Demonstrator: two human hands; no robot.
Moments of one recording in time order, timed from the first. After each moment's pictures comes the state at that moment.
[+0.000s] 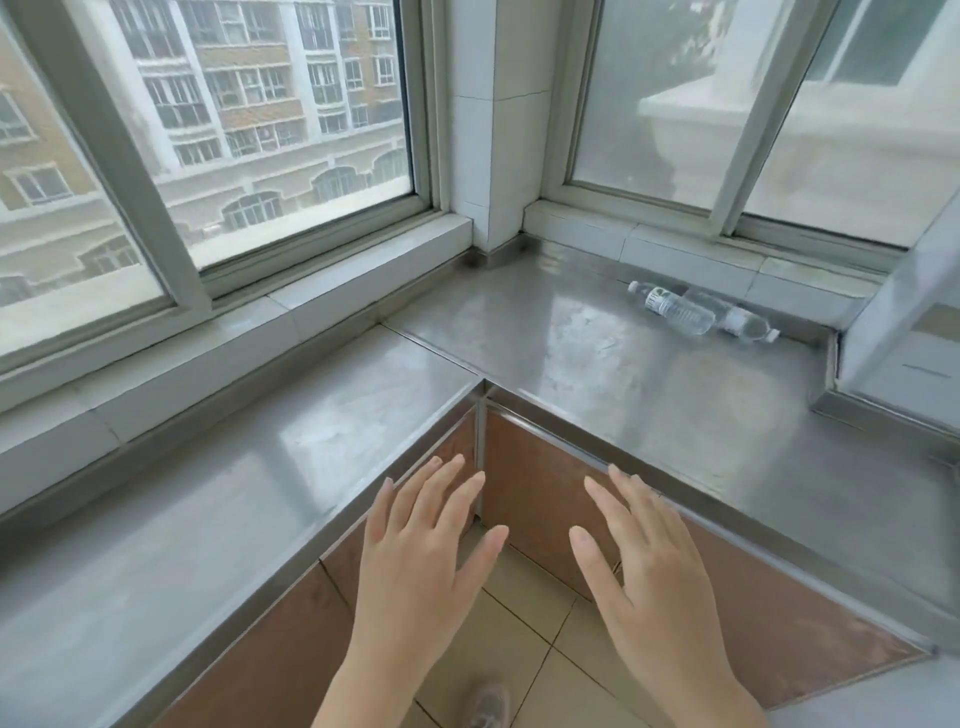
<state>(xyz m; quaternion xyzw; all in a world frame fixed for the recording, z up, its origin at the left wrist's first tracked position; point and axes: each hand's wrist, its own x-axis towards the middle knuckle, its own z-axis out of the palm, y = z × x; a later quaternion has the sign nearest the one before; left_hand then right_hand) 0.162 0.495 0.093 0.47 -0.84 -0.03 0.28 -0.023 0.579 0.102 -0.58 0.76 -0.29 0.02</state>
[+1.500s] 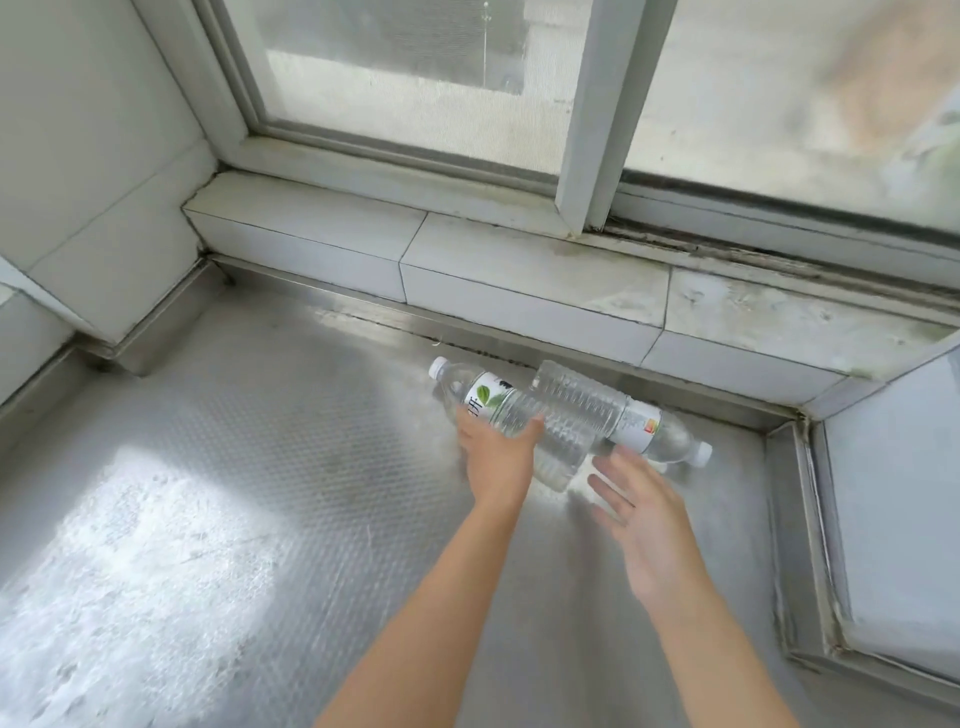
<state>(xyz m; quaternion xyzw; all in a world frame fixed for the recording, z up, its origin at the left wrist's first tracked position) -0.524 0.023 -0.056 0.58 -0.54 -0.58 0.19 -0.577 0.148 -0.004 0.09 0.64 -0.65 0.40</state>
